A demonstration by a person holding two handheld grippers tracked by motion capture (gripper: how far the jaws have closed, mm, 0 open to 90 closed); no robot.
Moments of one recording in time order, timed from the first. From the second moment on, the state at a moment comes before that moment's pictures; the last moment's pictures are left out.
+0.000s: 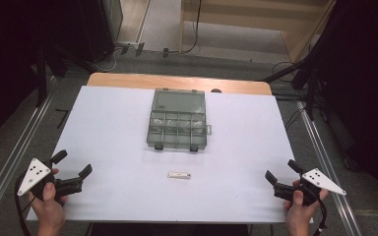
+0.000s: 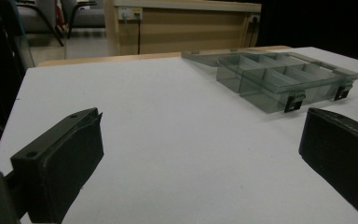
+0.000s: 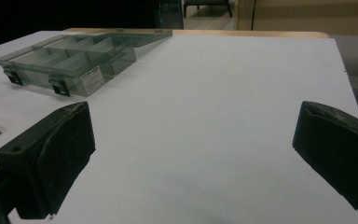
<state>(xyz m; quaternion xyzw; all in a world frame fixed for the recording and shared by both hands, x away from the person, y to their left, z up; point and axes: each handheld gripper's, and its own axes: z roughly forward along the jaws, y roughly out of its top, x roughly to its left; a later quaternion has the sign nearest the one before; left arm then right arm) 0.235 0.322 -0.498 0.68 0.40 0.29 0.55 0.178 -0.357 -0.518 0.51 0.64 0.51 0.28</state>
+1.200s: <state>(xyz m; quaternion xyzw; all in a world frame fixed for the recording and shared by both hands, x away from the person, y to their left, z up) 0.234 0.320 -0.499 0.68 0.39 0.28 0.55 0.228 -0.292 -0.463 0.39 0.75 0.50 0.19</state>
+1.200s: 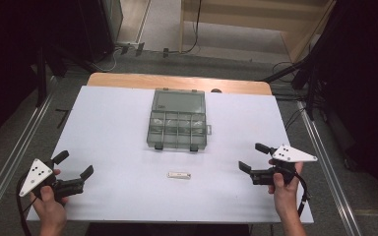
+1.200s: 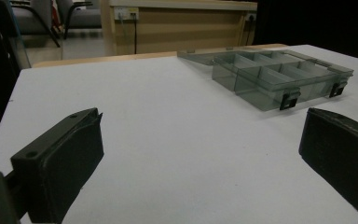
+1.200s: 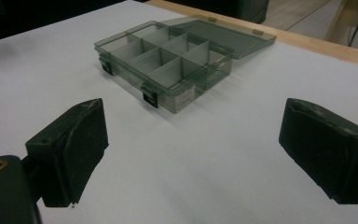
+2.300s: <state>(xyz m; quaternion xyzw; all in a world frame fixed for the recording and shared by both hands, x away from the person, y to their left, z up) 0.233 0.319 -0.499 0.68 0.39 0.29 0.55 0.266 -0.214 -0.447 0.29 0.86 0.41 0.13</state>
